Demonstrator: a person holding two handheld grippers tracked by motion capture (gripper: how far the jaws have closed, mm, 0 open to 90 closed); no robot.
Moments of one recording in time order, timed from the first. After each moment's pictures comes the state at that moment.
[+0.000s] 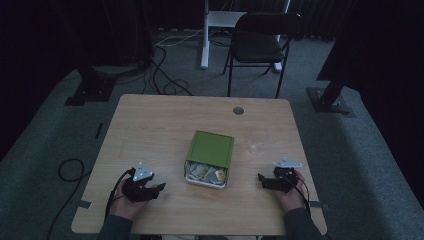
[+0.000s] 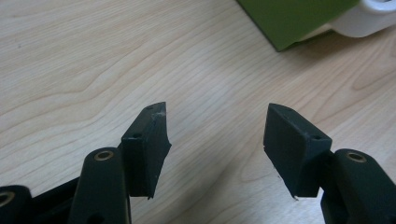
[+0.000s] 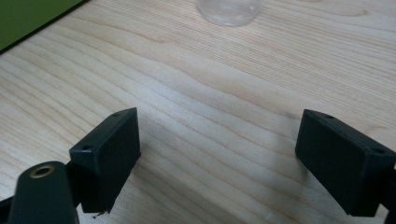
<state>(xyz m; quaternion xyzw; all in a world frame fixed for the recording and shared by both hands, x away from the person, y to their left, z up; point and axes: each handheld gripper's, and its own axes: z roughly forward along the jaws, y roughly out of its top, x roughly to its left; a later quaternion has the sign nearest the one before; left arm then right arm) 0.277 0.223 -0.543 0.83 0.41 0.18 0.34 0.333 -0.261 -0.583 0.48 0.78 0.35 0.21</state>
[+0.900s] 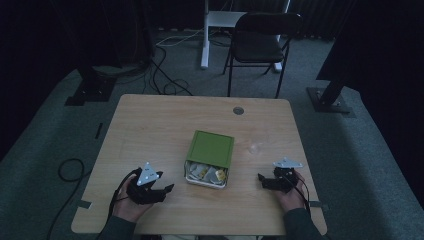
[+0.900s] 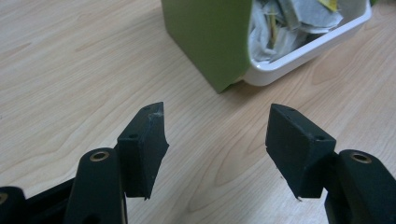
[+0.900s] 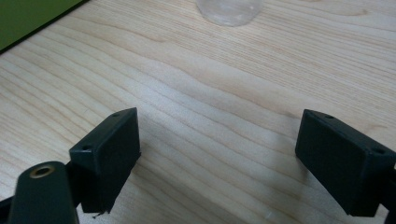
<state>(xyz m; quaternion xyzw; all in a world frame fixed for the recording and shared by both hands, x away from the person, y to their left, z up) 0.261 0.198 -0.510 0.84 0.34 0.19 0.38 0.332 -0.261 -0.583 0.48 0.78 0.35 0.21</state>
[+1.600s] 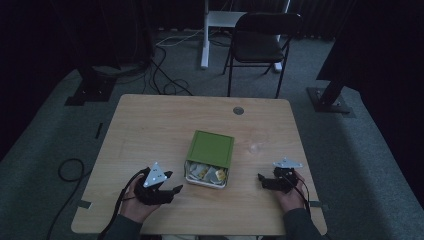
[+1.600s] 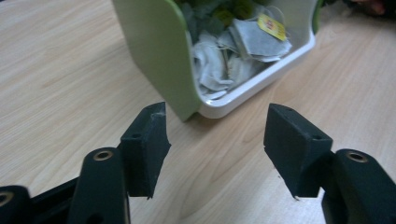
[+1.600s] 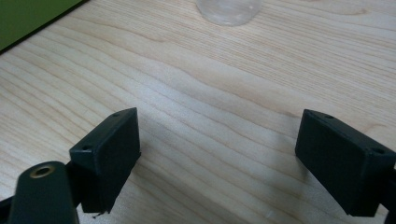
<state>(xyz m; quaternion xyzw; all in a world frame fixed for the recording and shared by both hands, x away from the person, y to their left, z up) 0.255 0.174 -0.497 0.85 0.30 0.18 0.40 0.332 -0.261 -0.583 0.48 0.78 0.35 0.22</state>
